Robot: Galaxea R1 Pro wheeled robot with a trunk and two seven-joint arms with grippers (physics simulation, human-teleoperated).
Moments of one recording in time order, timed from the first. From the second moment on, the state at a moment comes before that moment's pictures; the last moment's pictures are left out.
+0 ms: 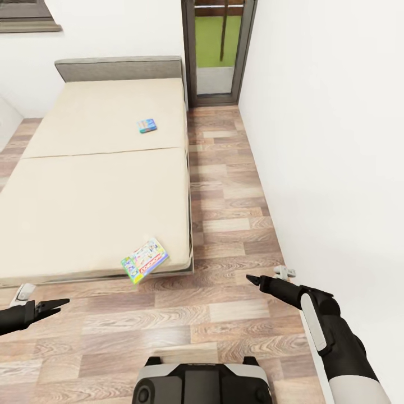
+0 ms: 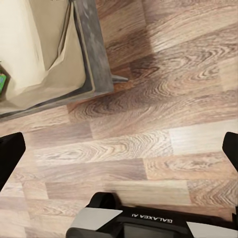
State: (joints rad) left arm -0.51 0.59 0.45 -0.77 -0.01 0.81 -1.40; right arm -0.49 -0.03 -0.17 -1.23 -0.22 0.76 0.39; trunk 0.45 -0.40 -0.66
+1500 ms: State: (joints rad) left arm -0.51 0.57 0.45 -0.77 -0.01 0.82 -1.37; right arm -0.49 -0.03 -0.17 -1.23 -0.22 0.76 0.39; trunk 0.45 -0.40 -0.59
